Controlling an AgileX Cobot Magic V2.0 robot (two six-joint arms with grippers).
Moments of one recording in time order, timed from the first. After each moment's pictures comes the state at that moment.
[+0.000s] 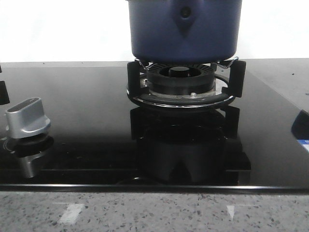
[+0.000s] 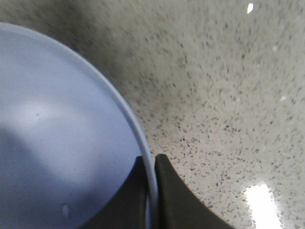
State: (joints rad) left arm -0.21 1.61 -1.43 -1.69 1.00 1.70; right arm -0.41 1.53 -1.32 0.12 1.04 -0.06
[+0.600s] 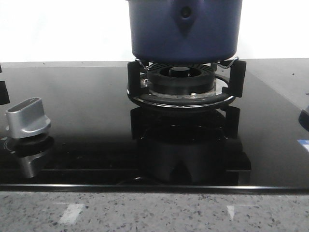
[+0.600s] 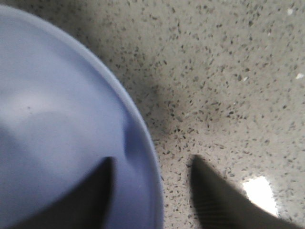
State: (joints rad) left arm -0.22 1.61 -1.43 -1.69 0.99 1.71; right arm -0.42 1.53 -1.21 0.11 0.95 -0.05
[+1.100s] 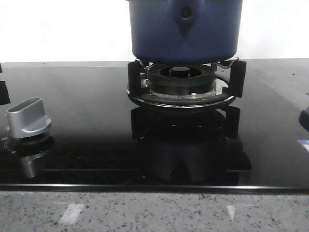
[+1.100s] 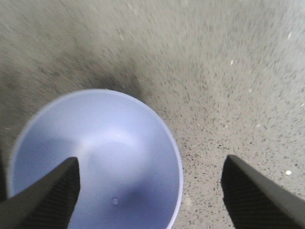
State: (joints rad) left arm -0.29 1.63 -1.43 -1.68 0.95 1.71; right arm -0.42 1.37 -1.41 0.15 1.06 -0.05
